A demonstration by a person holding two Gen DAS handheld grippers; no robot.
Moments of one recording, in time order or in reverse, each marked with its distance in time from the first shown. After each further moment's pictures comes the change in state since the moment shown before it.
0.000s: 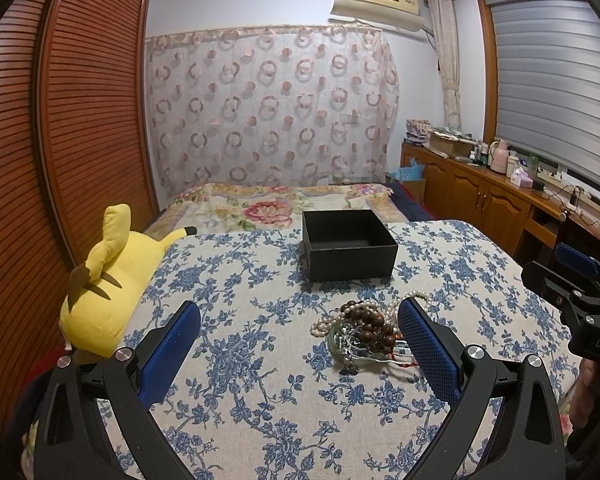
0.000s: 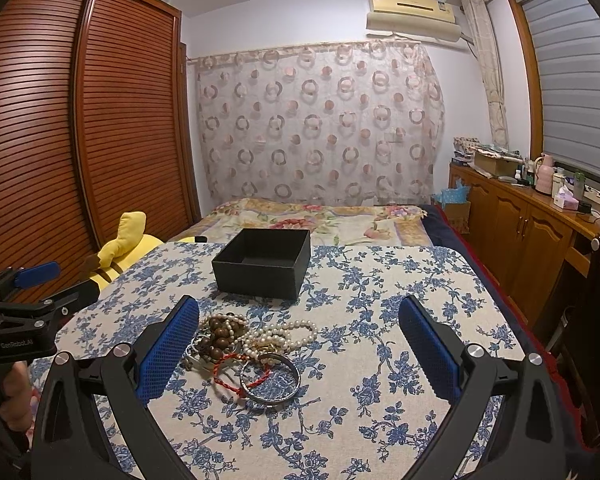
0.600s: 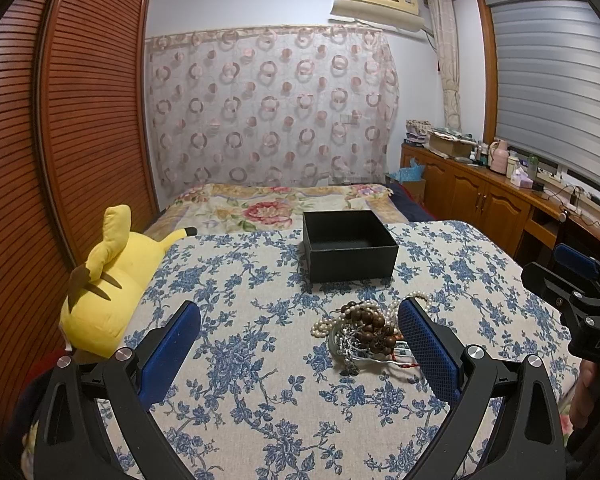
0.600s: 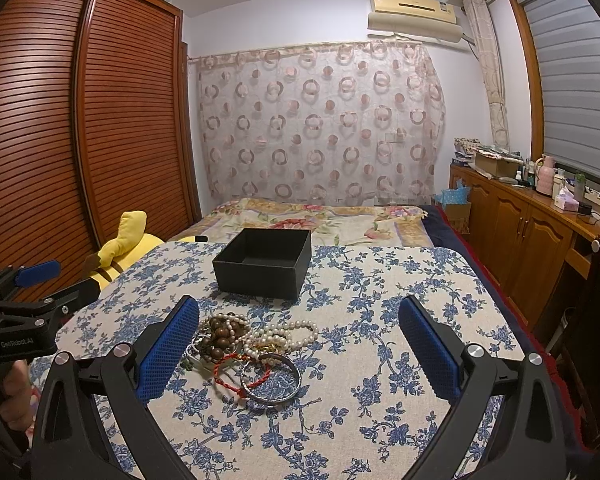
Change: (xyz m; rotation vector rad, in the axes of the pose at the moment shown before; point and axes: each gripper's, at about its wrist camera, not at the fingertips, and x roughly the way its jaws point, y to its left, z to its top) left arm 0.000 -0.001 0.002 -0.002 -0.003 0.000; right arm 0.002 0.000 0.000 -0.002 -0.001 -0.001
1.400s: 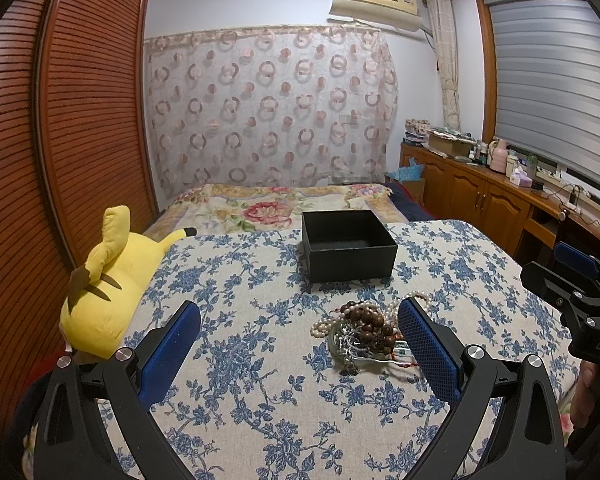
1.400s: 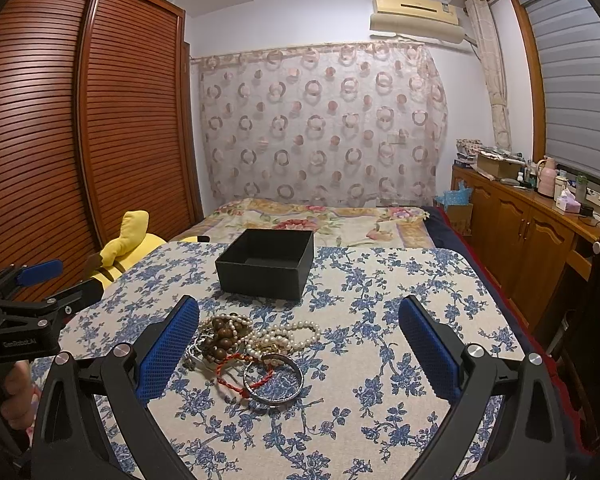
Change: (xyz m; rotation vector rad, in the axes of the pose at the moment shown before) left arm -0.003 -0.002 0.004 0.001 0.001 -0.004; right arm 0.001 0.001 -0.002 -0.001 0.003 0.001
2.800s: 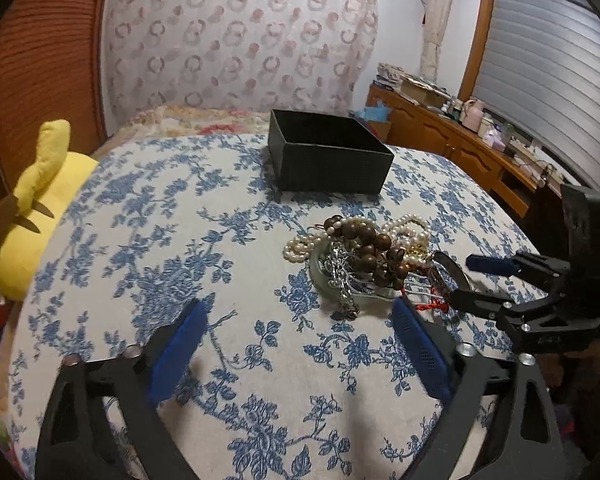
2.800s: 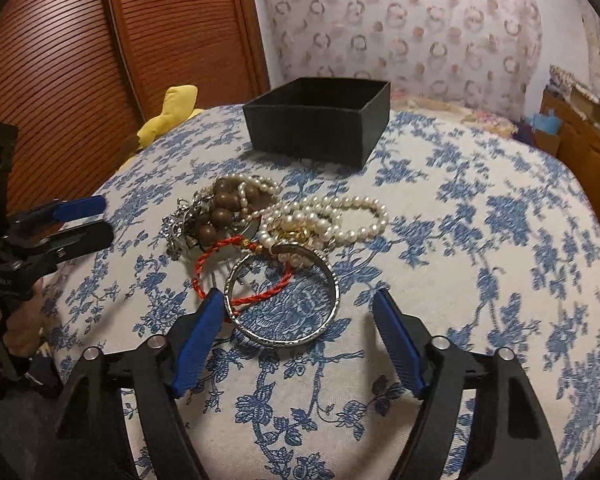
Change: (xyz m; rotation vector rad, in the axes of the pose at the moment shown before) left arm 0.089 0.022 -0.054 -0.063 0.258 -0.218; right arm 0.118 -0.005 -0.056 -0.097 0.444 0.301
